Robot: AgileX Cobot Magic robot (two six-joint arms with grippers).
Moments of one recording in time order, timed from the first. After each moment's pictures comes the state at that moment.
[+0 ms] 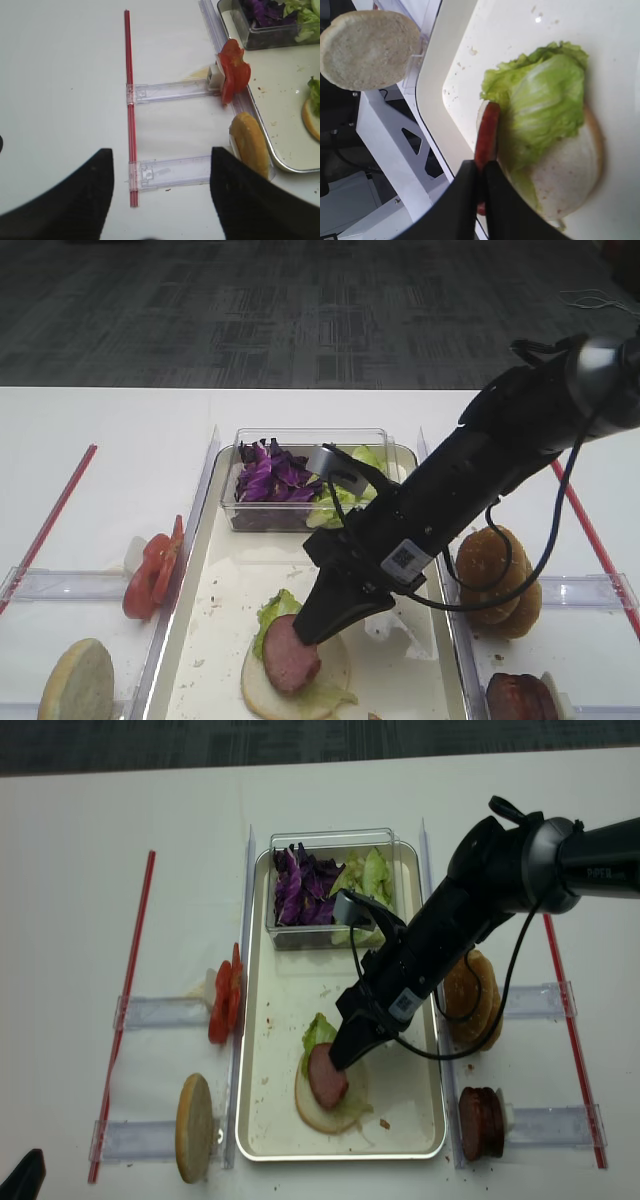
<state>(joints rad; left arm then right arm) -0.06 -0.02 -0.49 0.02 1.18 -0.04 0.43 1.98 -1.05 1.12 1.08 -0.91</state>
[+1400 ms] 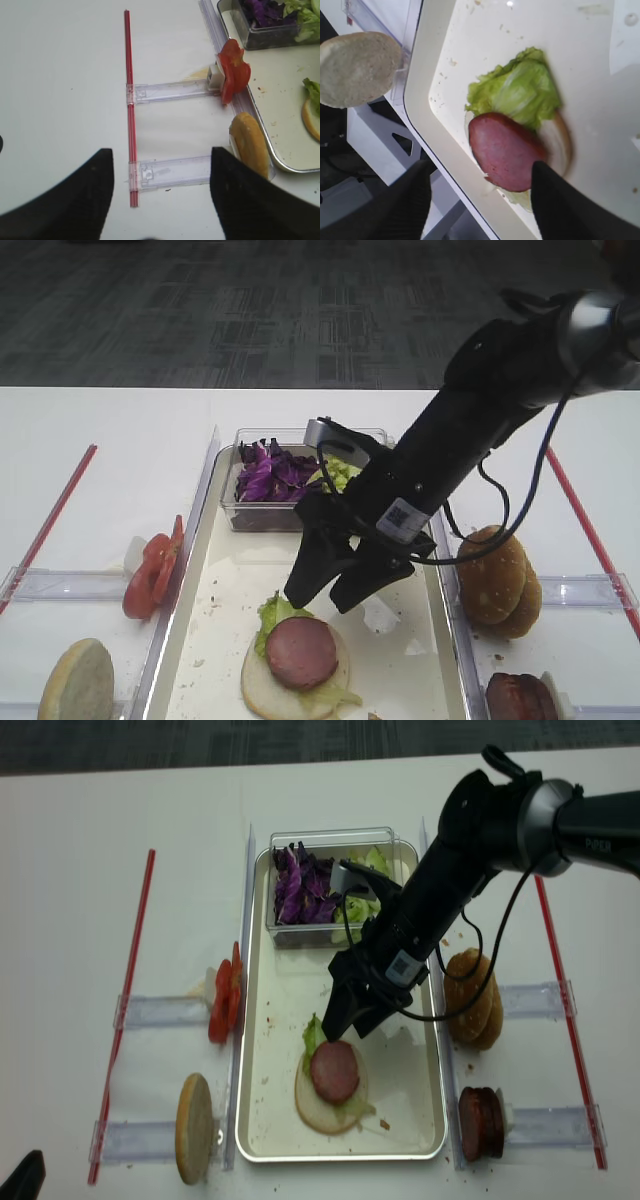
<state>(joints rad) -0.06 -0.02 -0.49 0.02 1.18 -0.04 0.43 1.98 -1.21 0.92 1.14 -0.62</state>
